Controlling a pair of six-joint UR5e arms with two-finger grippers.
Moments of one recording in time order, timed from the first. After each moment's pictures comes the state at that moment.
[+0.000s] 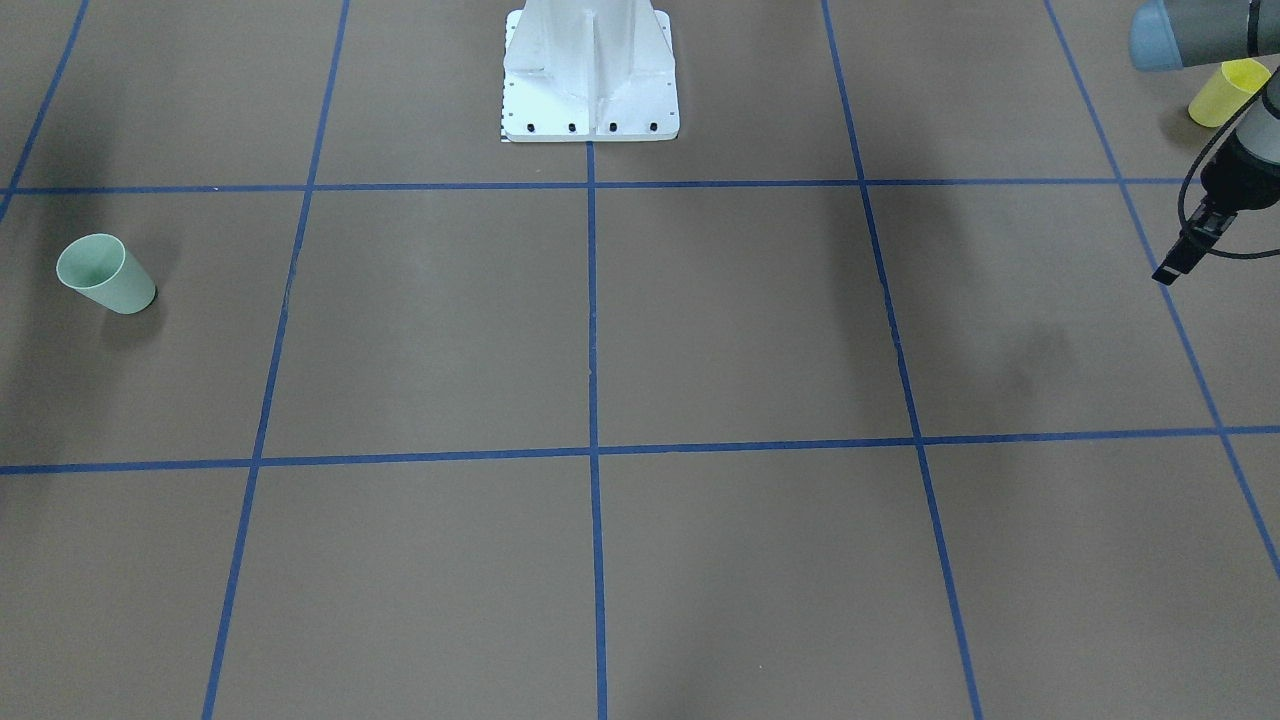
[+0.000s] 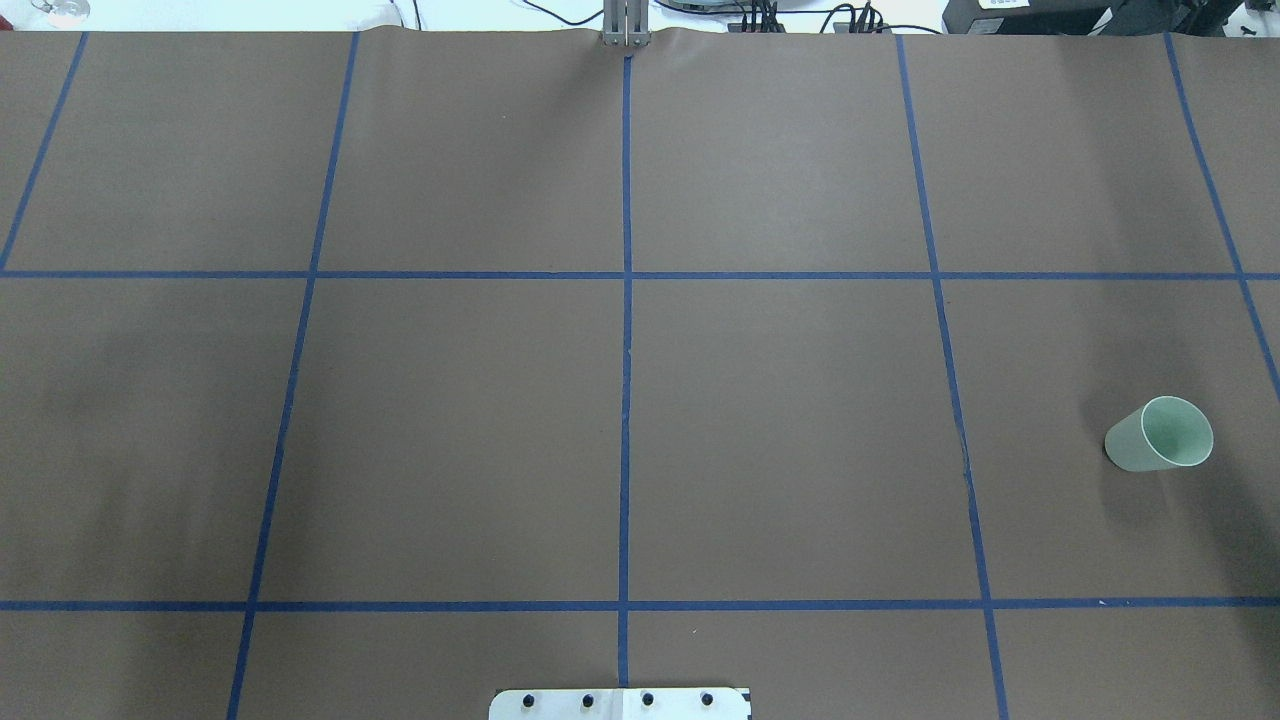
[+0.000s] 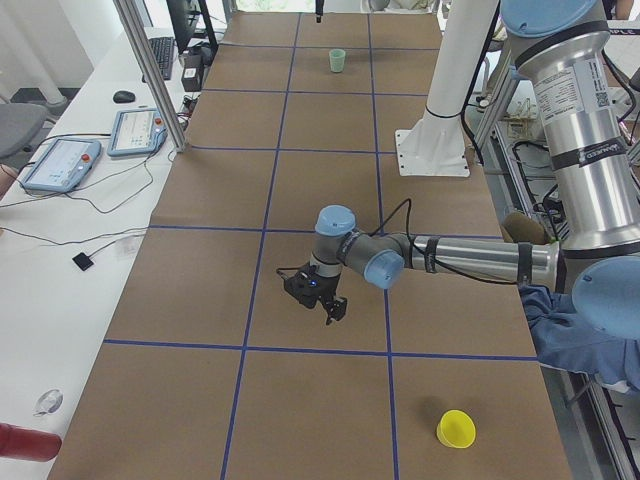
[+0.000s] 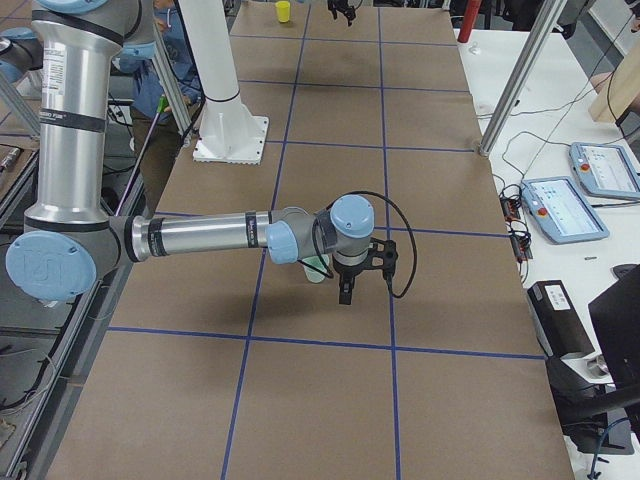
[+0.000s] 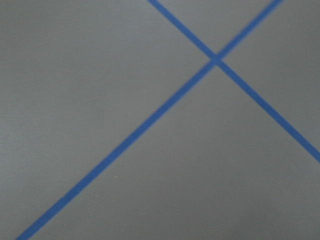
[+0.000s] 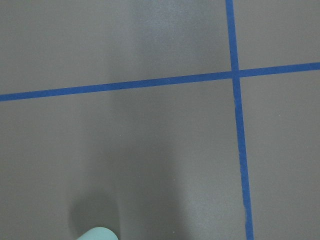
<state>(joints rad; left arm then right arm) -1.06 -1.21 -1.86 -2.03 -1.90 -1.59 1.39 -1.71 1.80 -1.39 2.42 0.37</state>
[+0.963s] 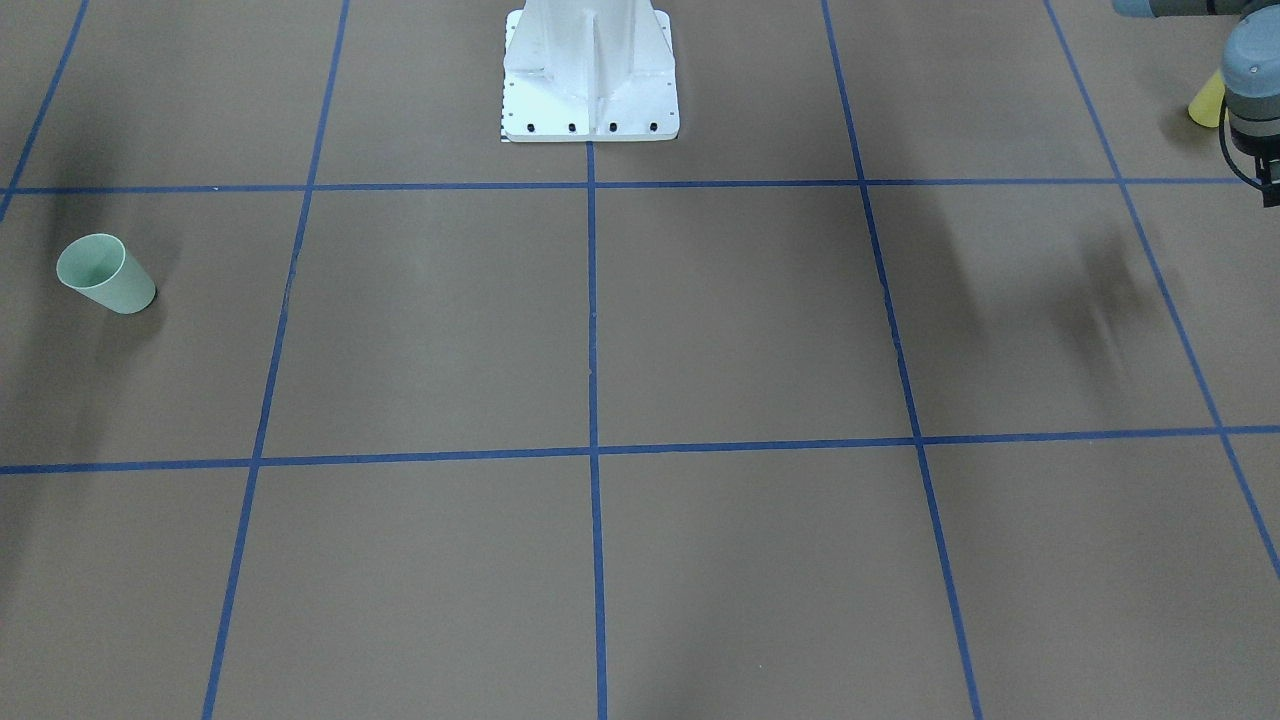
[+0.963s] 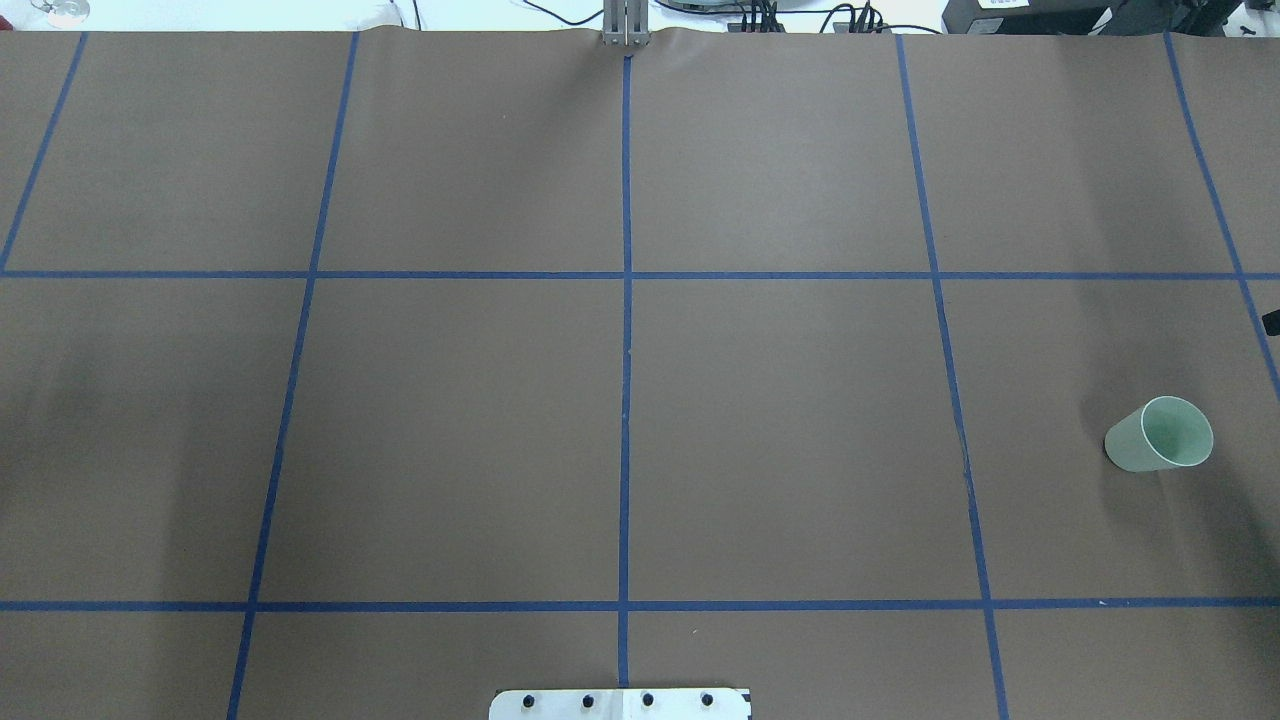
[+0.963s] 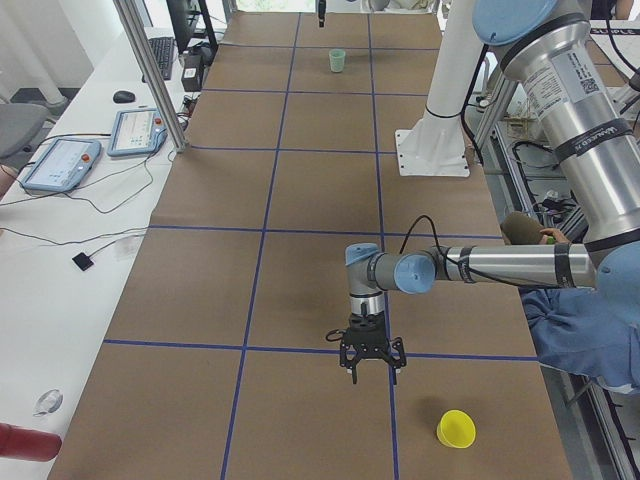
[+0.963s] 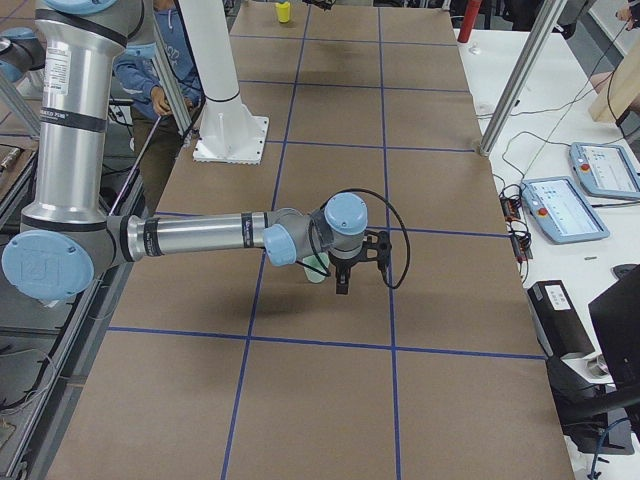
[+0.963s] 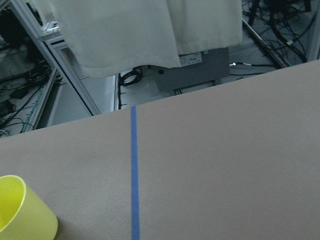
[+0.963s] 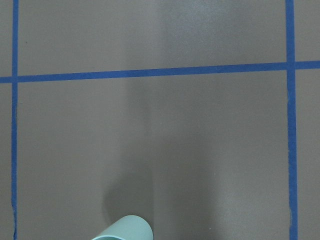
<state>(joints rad) -0.80 -1.10 -1.89 -1.54 -1.63 -2.19 1.35 -1.73 1.81 -1.31 2.46 0.42</state>
